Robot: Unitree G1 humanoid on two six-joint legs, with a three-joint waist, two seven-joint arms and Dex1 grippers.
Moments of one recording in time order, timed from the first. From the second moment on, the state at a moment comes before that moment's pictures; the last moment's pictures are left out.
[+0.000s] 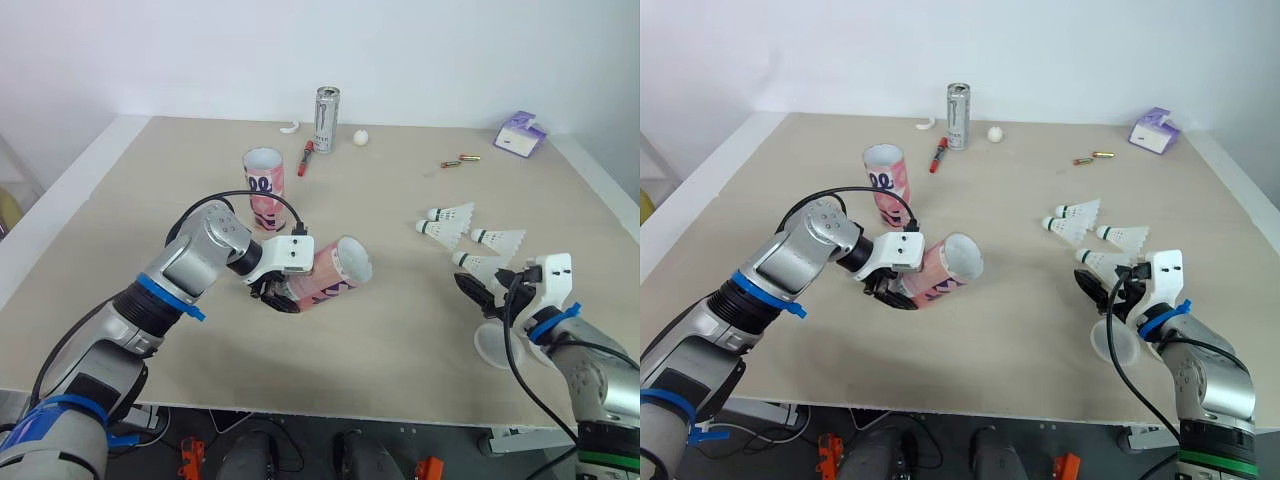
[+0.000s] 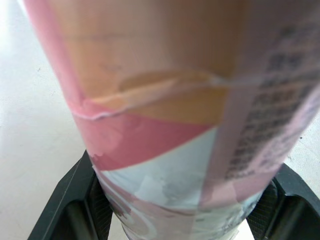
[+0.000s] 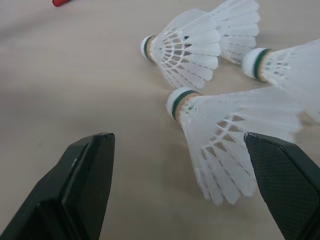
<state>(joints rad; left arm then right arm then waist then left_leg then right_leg) -0.91 0.57 -0.54 0.11 0.08 0.55 -1.40 -0.16 -0.59 -0.39 0.05 0.46 0.49 0.61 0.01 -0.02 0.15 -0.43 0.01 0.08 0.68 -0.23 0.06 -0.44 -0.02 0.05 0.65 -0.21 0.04</state>
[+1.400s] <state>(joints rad) -0.91 0.57 -0.54 0.11 0.07 0.55 -1.41 -0.31 -1.00 -0.08 -0.66 0.37 0.32 0.94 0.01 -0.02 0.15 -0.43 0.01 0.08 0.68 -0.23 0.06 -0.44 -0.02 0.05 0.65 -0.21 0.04</state>
